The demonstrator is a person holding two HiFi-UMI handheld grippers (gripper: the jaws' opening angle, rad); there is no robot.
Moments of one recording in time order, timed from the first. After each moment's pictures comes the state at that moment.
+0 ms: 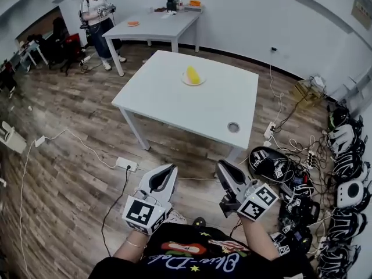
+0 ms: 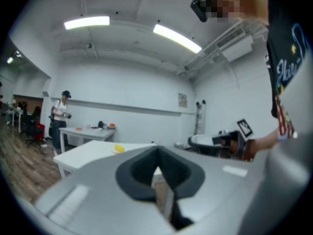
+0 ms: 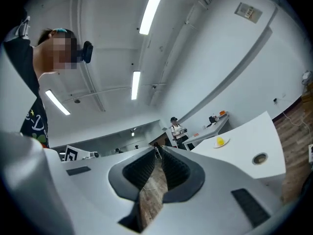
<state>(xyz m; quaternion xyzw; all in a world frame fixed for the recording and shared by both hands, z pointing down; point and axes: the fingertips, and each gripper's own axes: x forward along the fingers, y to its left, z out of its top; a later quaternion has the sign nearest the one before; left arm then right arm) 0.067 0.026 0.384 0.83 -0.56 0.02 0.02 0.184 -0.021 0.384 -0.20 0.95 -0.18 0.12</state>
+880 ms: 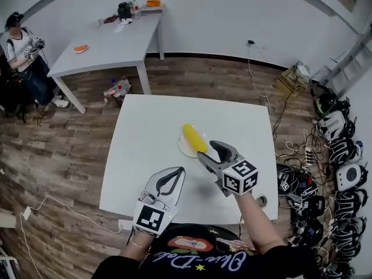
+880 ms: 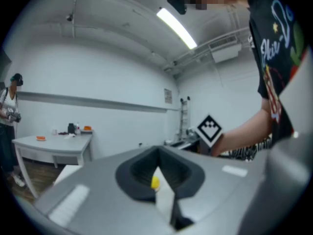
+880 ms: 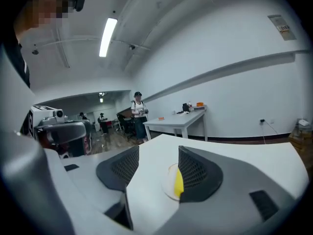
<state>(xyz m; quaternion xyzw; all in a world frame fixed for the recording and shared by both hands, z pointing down) -0.117 -0.427 0.403 0.91 -0.41 0.05 -0.01 -0.049 -0.517 0.464 -0.36 0.92 -0.14 -0.10</state>
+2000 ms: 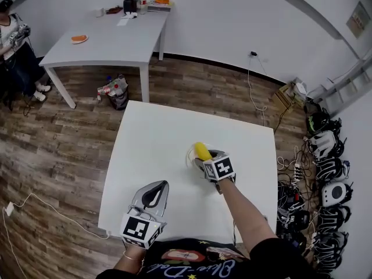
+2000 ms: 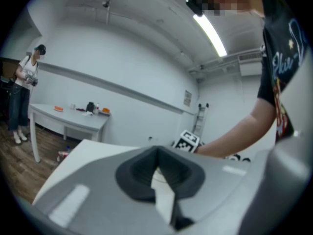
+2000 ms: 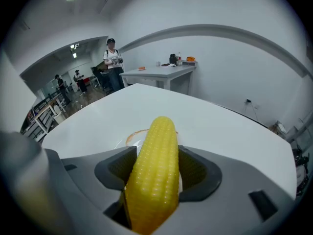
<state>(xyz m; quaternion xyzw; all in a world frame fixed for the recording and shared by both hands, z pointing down) -0.223 -0.482 0.457 0.88 -0.46 0.01 0.12 -0.080 -0.629 0.623 -0.40 0.81 -0.22 -0.38</state>
